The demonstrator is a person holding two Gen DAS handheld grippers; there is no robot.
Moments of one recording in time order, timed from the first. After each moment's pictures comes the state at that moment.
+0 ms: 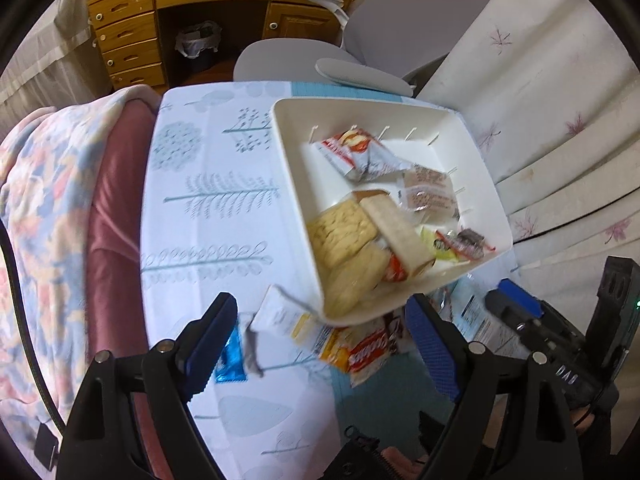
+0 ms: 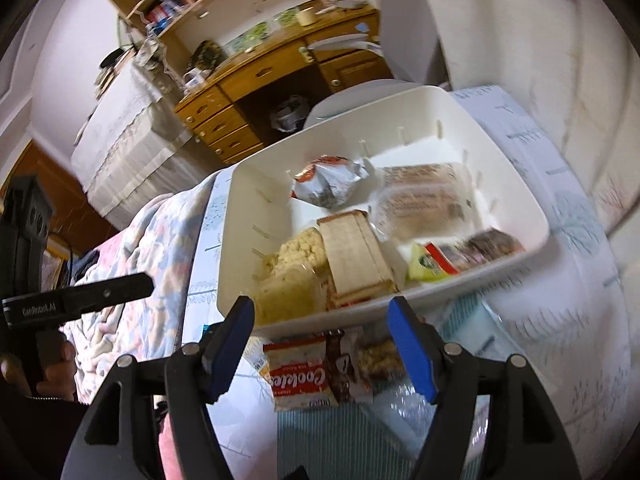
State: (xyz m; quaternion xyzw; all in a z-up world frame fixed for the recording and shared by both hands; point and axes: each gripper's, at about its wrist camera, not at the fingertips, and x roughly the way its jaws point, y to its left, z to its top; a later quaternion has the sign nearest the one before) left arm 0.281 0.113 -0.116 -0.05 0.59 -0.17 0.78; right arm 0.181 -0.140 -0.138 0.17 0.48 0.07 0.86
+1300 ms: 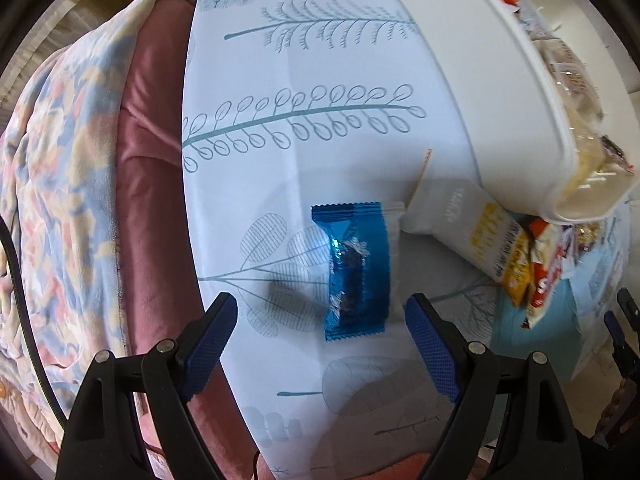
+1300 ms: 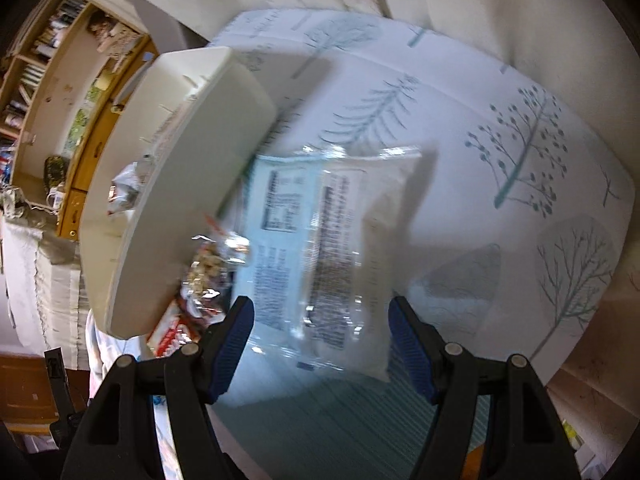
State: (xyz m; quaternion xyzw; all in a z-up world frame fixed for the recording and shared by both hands) left arm 0.276 0.162 -0.271 0.05 0.72 -0.07 0.69; right arm 0.068 -0.218 -0.242 0.39 0.50 -0.19 0.75
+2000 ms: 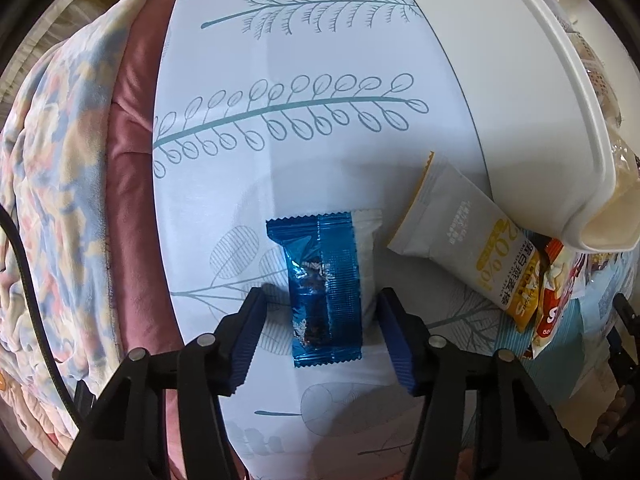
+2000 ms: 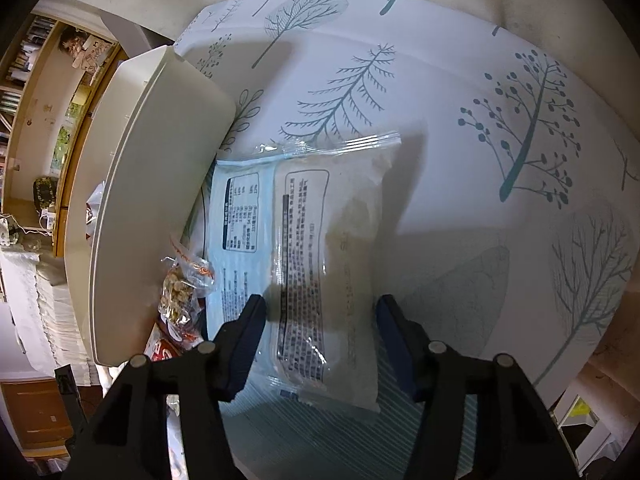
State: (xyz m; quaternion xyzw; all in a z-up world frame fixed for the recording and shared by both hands) left arm 0.287 0.144 -0.292 0.05 0.73 -0.06 0.68; right arm 0.073 -0.241 -0.269 0.42 0.51 -0.20 0.72
